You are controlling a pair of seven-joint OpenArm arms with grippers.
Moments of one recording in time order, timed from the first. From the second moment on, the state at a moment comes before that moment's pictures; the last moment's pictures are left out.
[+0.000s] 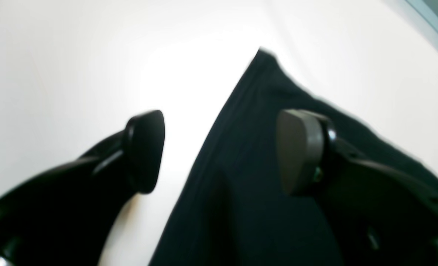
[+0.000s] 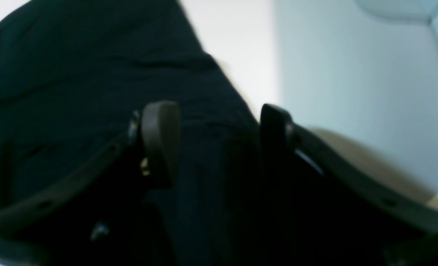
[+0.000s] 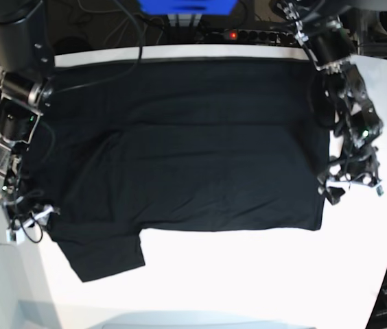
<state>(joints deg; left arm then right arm) -5.0 -11.3 -25.6 87.9 -23.6 0.9 37.6 31.8 18.9 23.3 34.8 -0.9 28.1 -15.8</state>
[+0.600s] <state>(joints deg) -20.9 -16.4 -7.7 49.5 -23.9 1.2 15.1 33.8 20.0 18.0 23.3 -1.0 21.3 -3.8</state>
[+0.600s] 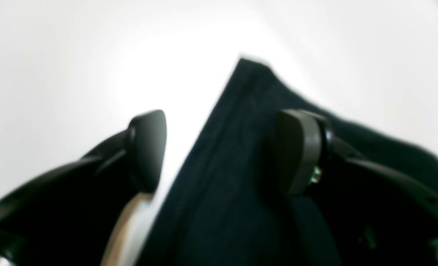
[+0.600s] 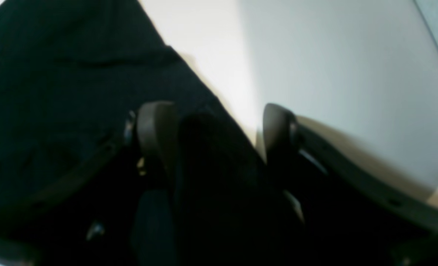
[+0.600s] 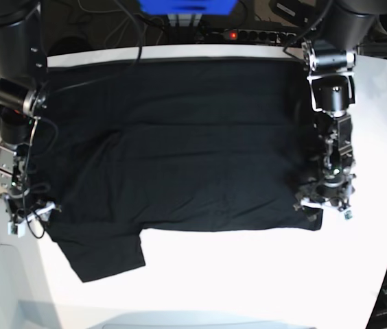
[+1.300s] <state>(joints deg) -28.4 -15.1 -0.5 32.6 -18.9 1.4 2.8 31.4 19.7 18.0 23.8 0.1 21.2 -1.2</state>
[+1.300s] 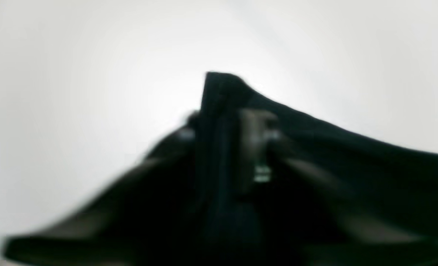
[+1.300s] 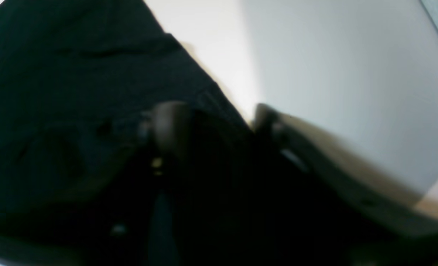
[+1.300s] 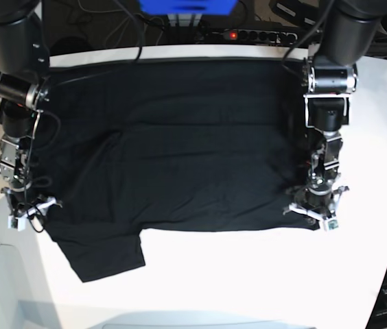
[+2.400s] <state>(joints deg) 0.2 -9.9 -21.3 95.5 -19.8 0.7 32.7 6.6 13.4 31.6 77.6 0.8 34.6 -15.6</state>
